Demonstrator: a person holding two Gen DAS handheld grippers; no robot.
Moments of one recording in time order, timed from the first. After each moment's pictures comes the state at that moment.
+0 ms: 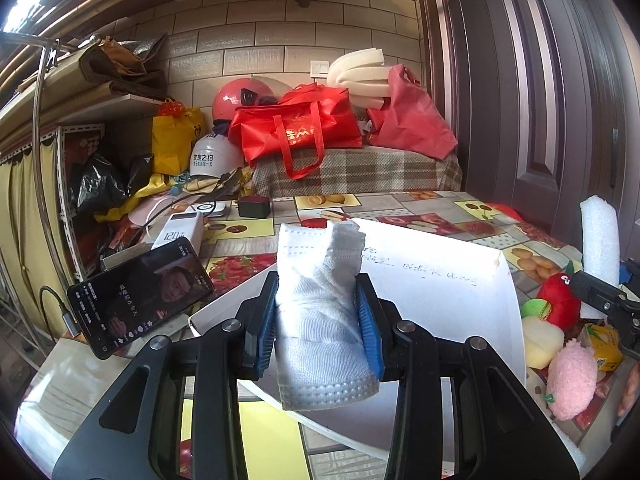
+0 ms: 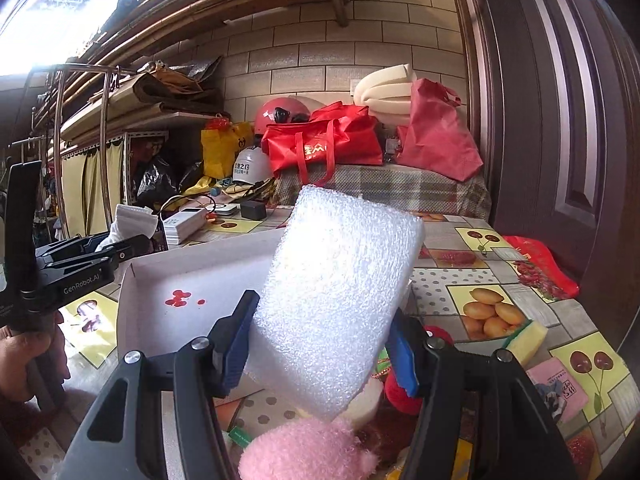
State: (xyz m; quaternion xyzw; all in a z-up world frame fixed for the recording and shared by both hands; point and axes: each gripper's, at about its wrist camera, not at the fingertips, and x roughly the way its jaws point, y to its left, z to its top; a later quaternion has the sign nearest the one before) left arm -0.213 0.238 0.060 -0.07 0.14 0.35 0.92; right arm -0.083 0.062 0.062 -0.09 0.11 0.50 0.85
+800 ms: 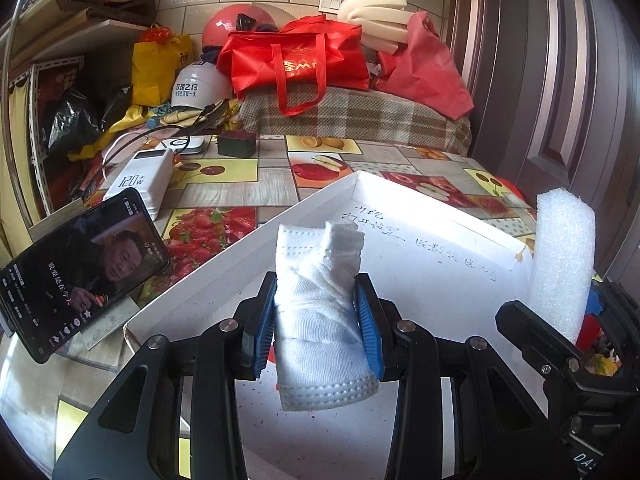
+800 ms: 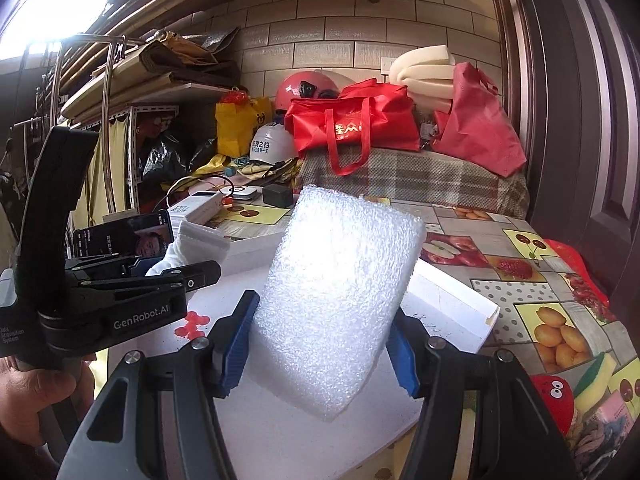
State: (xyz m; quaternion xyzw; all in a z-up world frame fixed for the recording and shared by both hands) left arm -0.154 0.298 0.045 -0.15 0.24 0.32 0.90; right arm -0.093 0.168 0.056 -0.14 0.14 0.52 0.83
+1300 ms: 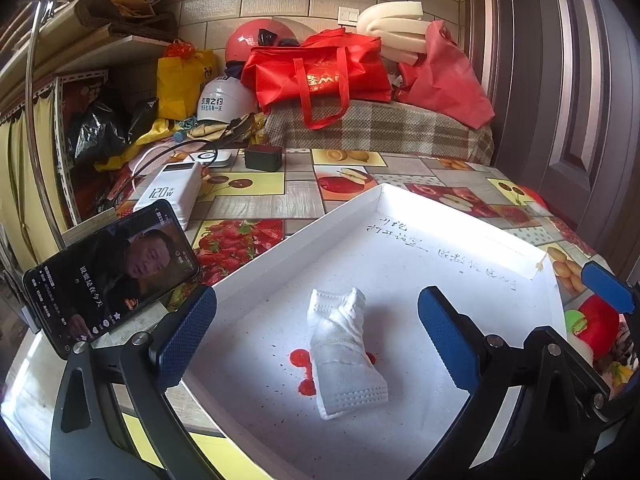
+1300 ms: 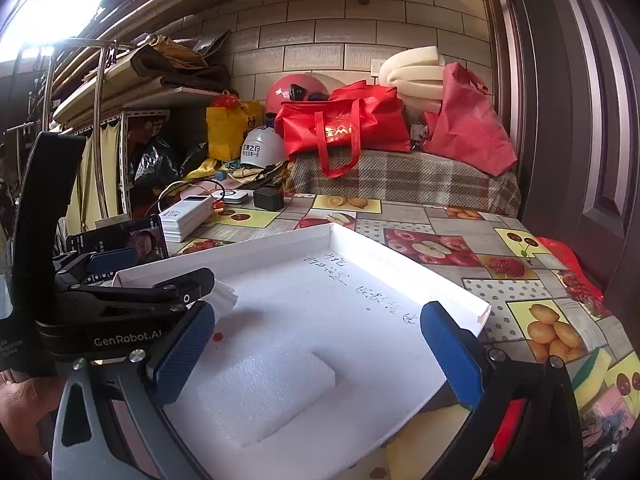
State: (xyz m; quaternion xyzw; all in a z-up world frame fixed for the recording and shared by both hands) left arm -0.164 0.294 0.049 -0.13 0.22 0.37 0.89; right arm -0.087 0.155 0.060 -0.12 0.14 0.50 0.85
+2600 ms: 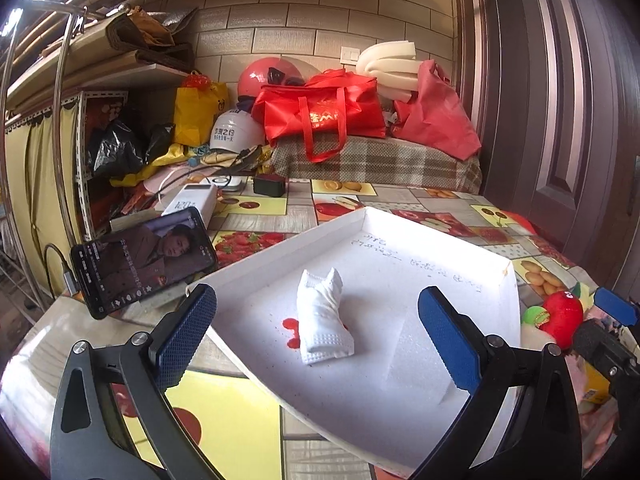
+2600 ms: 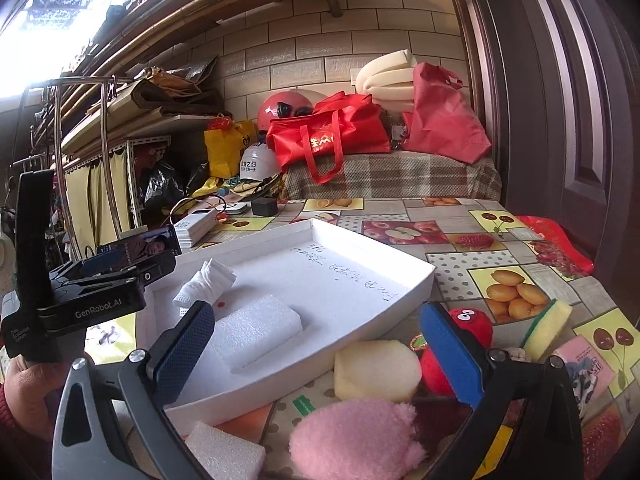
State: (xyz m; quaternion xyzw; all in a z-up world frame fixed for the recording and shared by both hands) left arm -0.211 0.233 0.059 -0.14 0.17 0.37 0.90; right arm -0.080 0.059 0.062 -0.06 0.15 0.51 0.85
